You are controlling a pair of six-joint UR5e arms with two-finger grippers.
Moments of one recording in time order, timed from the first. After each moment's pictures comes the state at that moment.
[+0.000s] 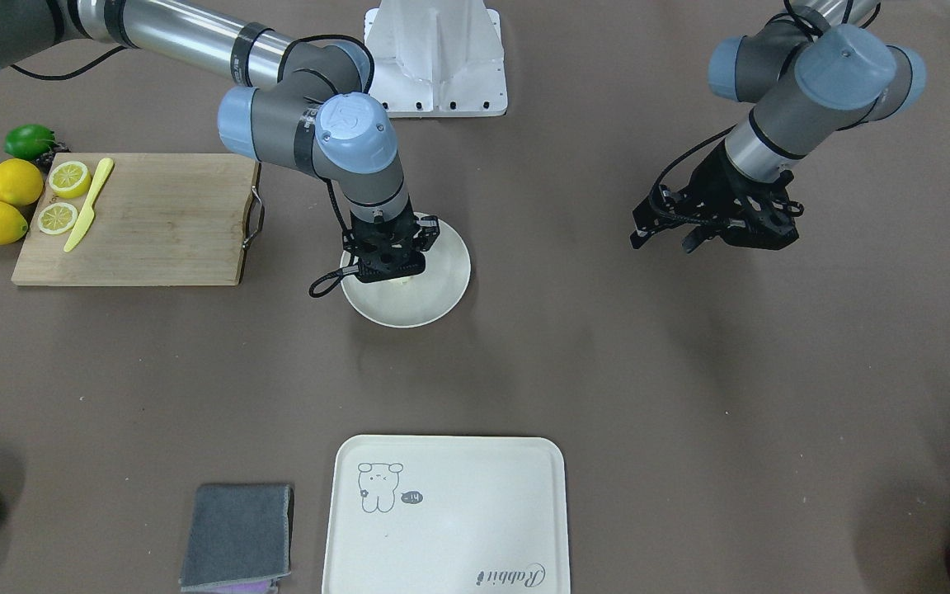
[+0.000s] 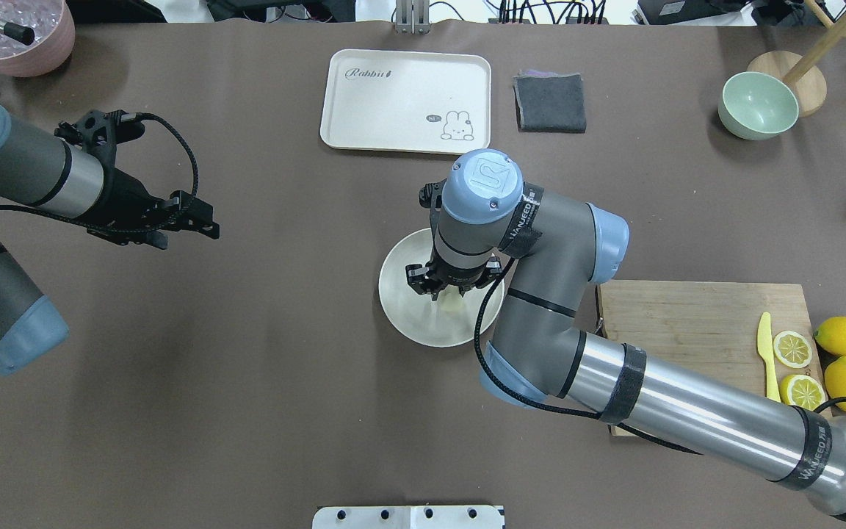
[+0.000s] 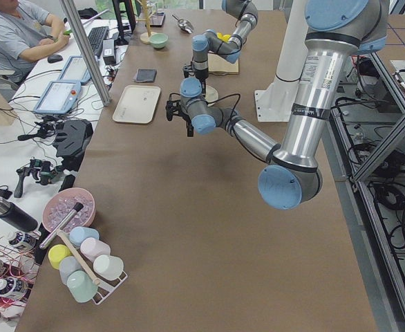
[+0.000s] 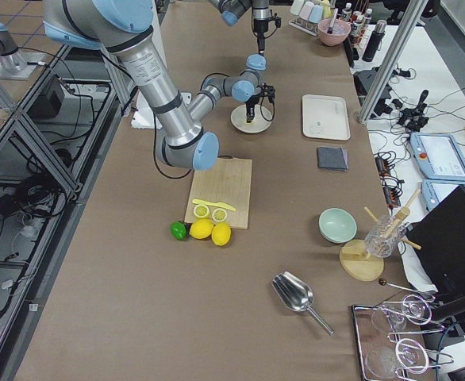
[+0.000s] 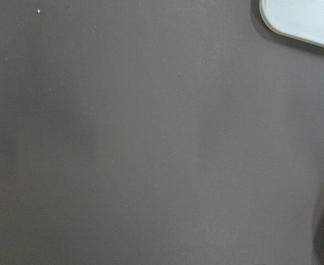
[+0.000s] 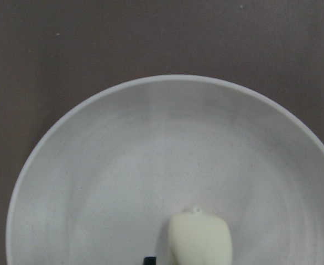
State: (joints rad) left arm -0.83 -1.81 -1.82 -2.06 -2.19 -1.20; right arm 0.52 -0.84 1.48 -1.46 2.00 1.08
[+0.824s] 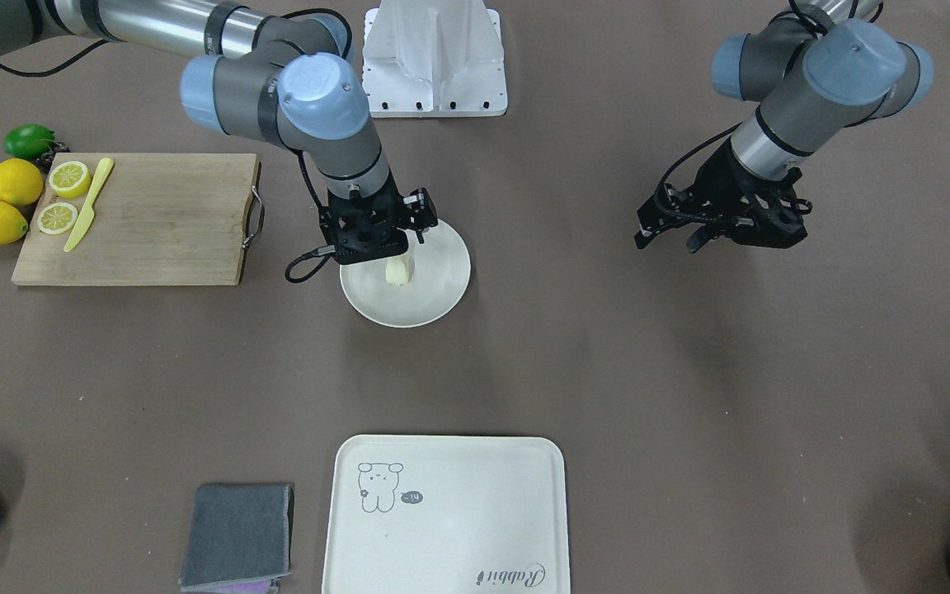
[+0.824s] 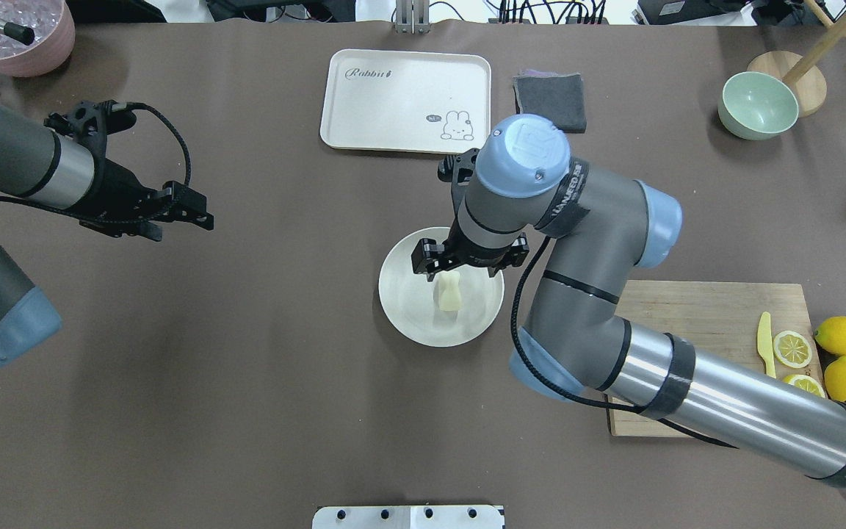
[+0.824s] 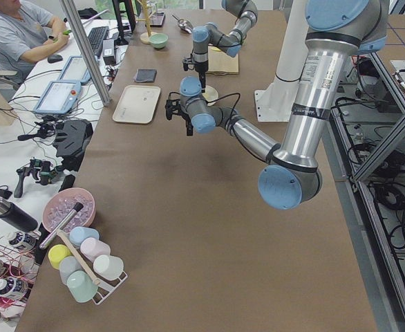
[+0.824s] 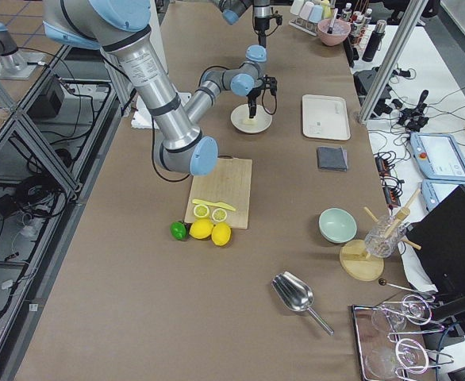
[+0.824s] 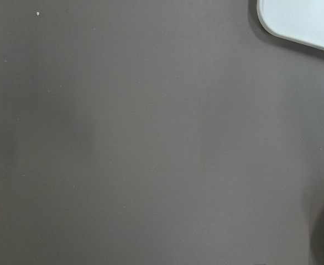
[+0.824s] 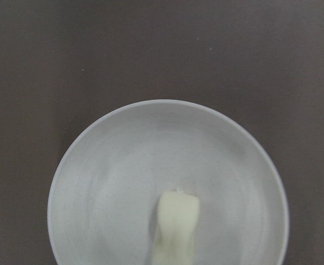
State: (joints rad) left arm -0.87 -1.80 -1.83 -2.05 -2.21 -1.19; right arm 0.59 -0.91 1.70 -1.56 2.03 1.07
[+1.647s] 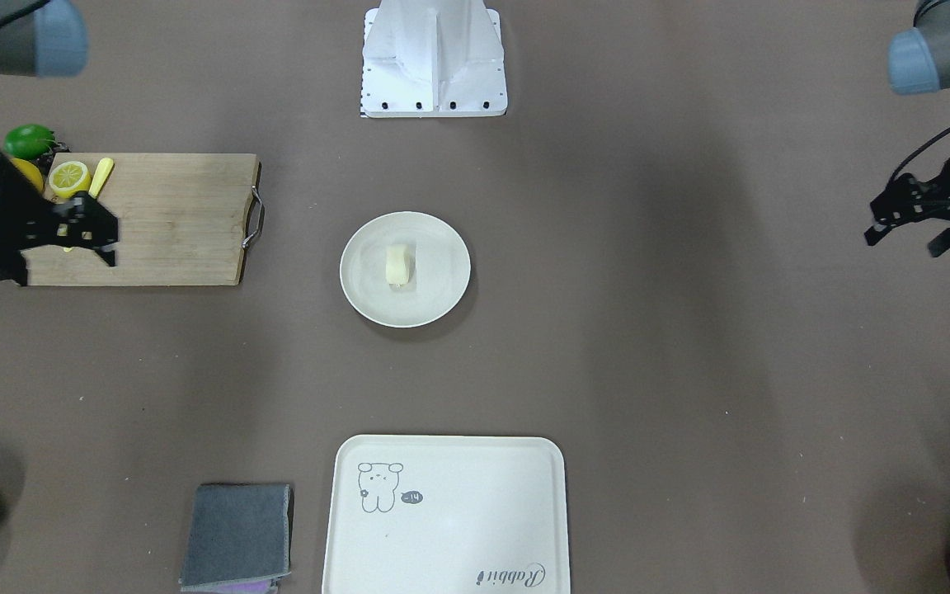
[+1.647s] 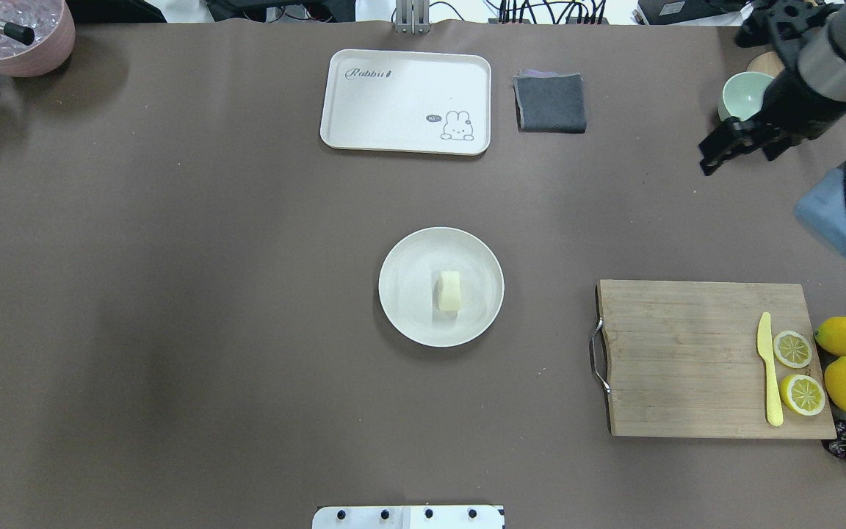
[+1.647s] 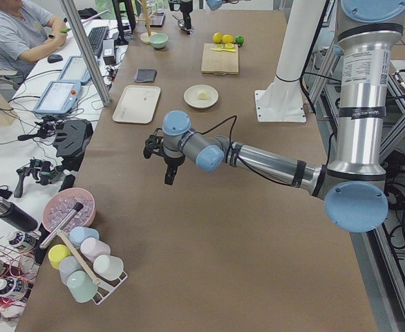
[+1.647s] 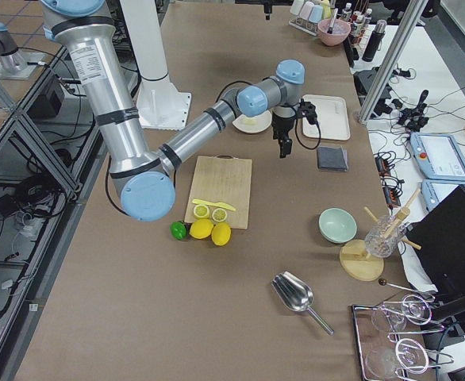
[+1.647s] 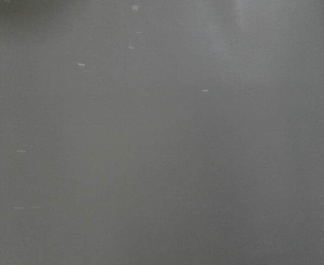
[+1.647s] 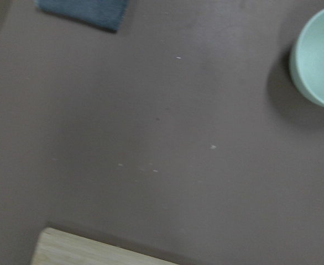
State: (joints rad) left arm -1.30 -1.54 -1.80 -1.86 -2.31 -0.32; right arm 1.15 -1.30 1.90 -1.77 2.23 0.31
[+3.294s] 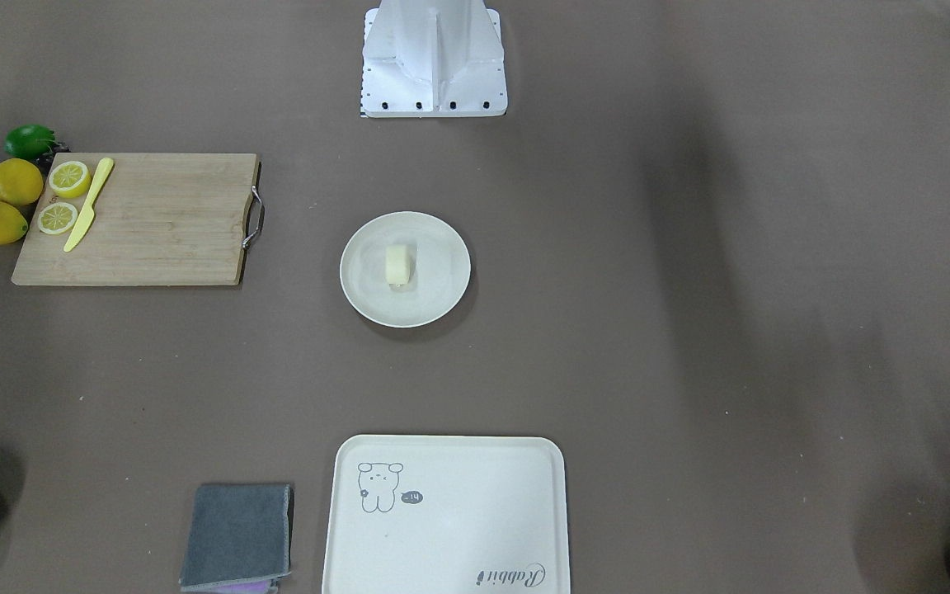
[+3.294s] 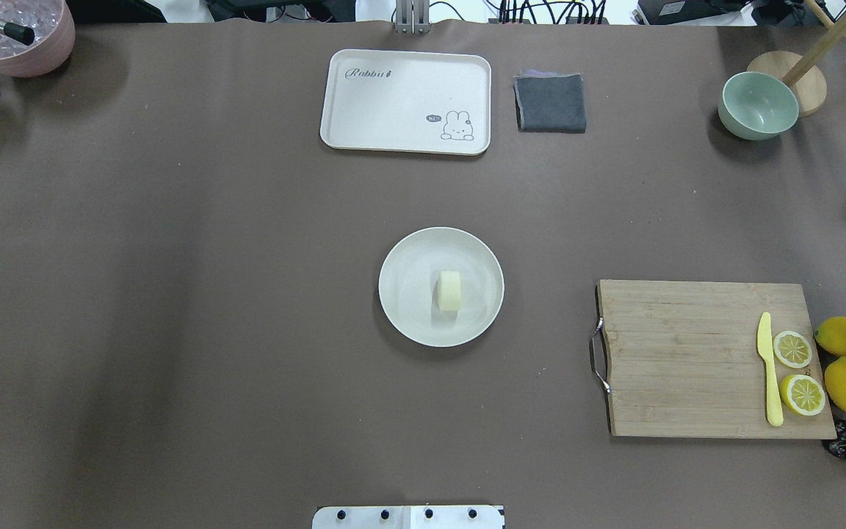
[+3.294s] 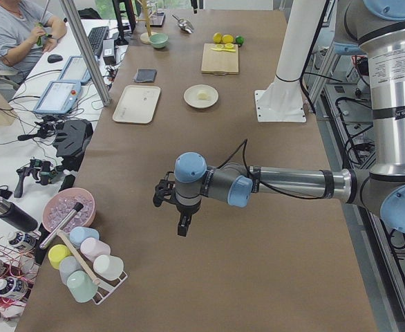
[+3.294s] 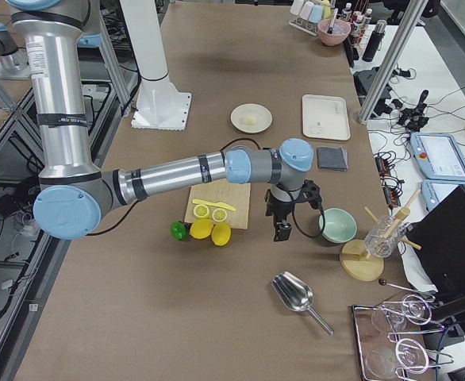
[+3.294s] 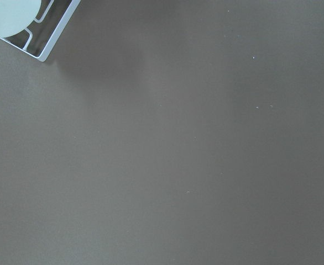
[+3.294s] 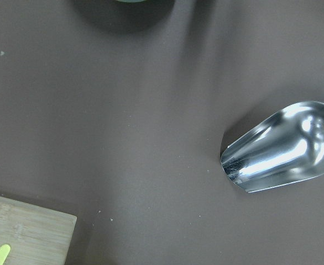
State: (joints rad) left arm -1.45 -1.39 -1.77 -1.80 -2.30 -0.09; right arm 1.40 -1.49 1.73 -1.76 2.23 -0.09
